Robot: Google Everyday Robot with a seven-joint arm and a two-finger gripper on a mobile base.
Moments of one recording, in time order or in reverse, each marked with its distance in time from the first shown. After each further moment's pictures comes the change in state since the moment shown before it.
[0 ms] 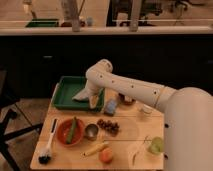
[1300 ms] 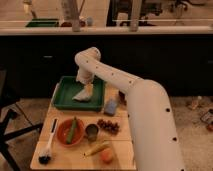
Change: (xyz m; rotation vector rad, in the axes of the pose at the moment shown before) arm -0.014 -0.077 0.033 -0.112 0.011 -0.331
